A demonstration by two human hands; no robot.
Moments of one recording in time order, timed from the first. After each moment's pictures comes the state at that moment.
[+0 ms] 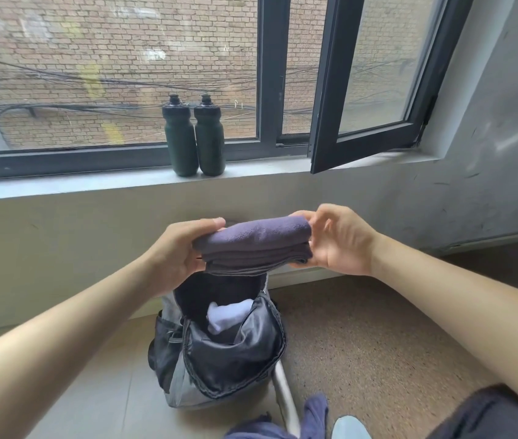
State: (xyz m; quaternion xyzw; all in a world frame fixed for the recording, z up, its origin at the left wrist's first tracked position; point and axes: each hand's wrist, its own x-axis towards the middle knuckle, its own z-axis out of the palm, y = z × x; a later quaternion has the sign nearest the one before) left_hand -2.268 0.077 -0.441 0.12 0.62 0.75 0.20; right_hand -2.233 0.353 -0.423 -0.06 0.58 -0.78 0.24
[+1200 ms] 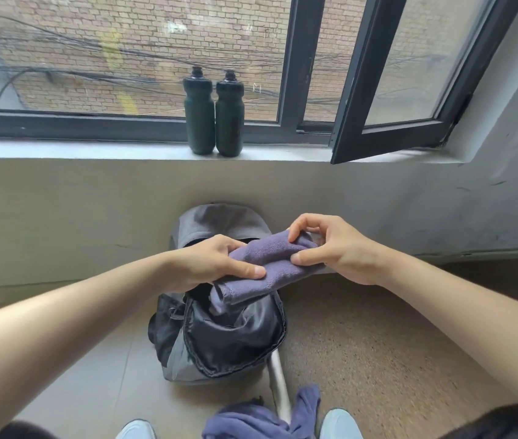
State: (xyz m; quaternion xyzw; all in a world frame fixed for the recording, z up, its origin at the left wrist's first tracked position) left_hand -2.258 0.080 -0.473 0.19 0.75 0.55 0.32; right_hand -2.226 0.335 -0.445 -0.13 0.81 -0.57 0.10
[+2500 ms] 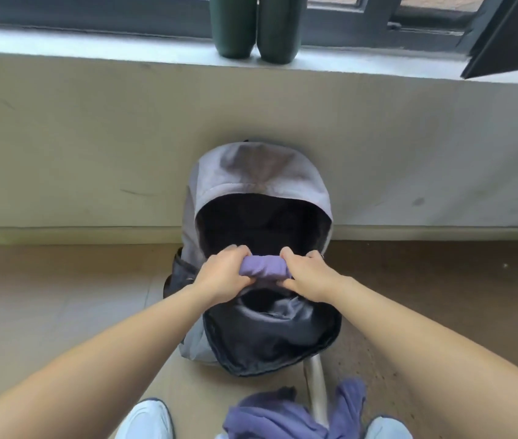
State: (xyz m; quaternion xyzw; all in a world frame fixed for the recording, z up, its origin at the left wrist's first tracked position) left_hand -2.373 0.059 -0.723 0.11 0.96 0.24 0.11; right_hand -2.372 0.277 -0.708 -0.15 0.96 -0.12 0.21
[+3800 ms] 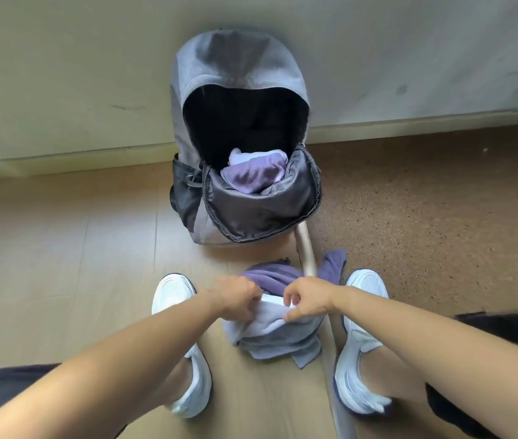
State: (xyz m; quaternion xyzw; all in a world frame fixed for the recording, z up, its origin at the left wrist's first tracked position) left_hand -2.145 0.072 -0.793 0.30 0.88 0.01 0.36; right_hand -2.128 0.290 -0.796 -0.14 0.87 -0.19 0.43
